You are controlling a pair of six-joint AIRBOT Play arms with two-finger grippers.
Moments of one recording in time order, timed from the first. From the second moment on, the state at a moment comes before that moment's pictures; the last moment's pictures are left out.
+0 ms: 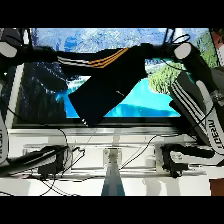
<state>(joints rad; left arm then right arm) 0.06 -1.30 1.30 1.10 -0.98 -1.06 0.13 -1.42 1.31 -1.02 0.73 1.45</state>
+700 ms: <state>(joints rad) -0.25 -1.20 0.91 1.02 -1.43 -1.25 -0.09 -1.46 1.30 -1.20 1.35 1.30</state>
